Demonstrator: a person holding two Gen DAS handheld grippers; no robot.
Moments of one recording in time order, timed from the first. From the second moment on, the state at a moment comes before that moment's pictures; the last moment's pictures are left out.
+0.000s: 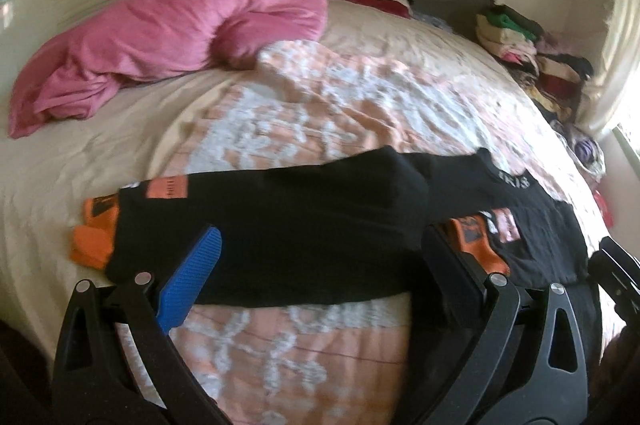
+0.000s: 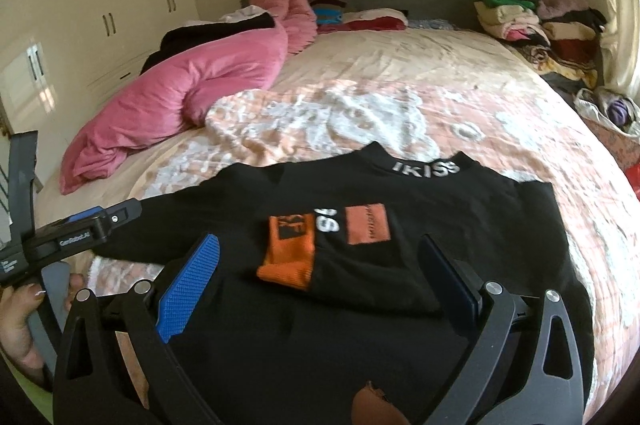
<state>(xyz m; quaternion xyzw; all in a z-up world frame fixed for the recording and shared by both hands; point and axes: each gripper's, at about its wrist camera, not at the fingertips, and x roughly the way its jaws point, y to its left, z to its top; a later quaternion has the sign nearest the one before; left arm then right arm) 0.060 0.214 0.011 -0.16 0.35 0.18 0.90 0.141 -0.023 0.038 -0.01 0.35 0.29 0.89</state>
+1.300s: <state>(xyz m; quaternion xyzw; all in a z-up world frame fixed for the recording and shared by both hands) -0.003 0.346 -0.036 -0.33 0.34 0.40 0.78 0.102 0.117 0.038 -0.09 0.36 0.43 0.83</state>
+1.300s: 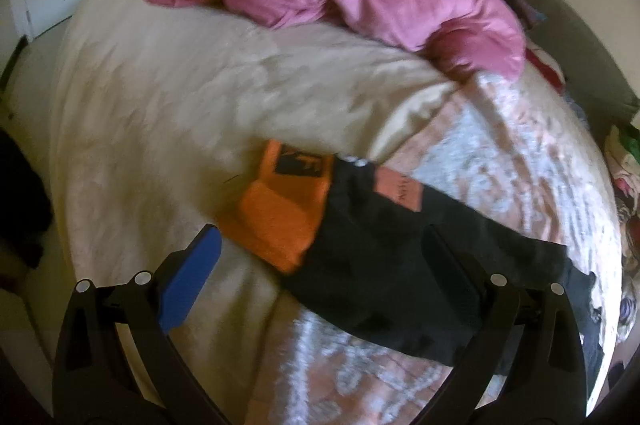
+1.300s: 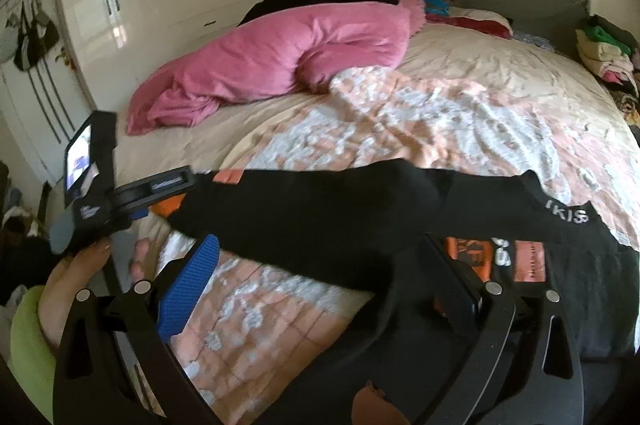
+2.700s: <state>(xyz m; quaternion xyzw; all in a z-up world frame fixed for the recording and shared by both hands) 0.010 0.278 0.047 -0.33 0.20 0.16 0.91 0.113 0.001 0.032 0.01 0.37 0.33 0.87</state>
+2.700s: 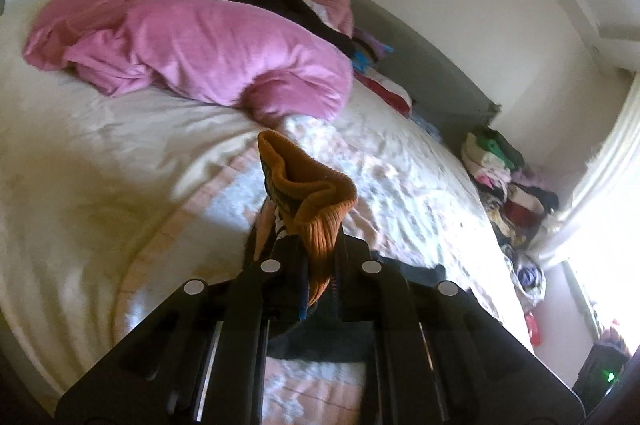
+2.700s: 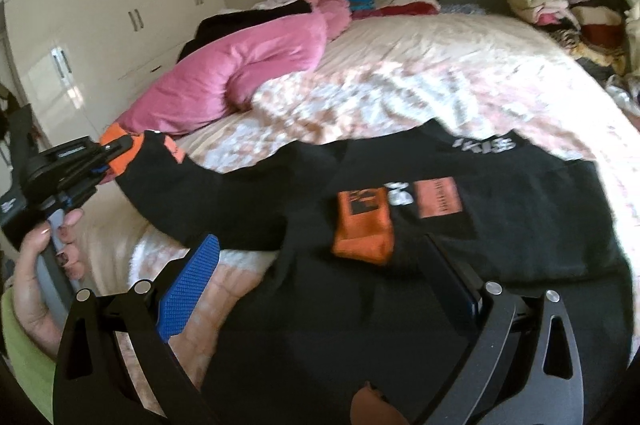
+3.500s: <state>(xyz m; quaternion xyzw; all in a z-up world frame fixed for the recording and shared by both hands) 0.063 0.176 0.079 -0.29 0.23 0.03 0.93 0.130 -0.103 0.053 0.06 0.35 0.22 0.91</state>
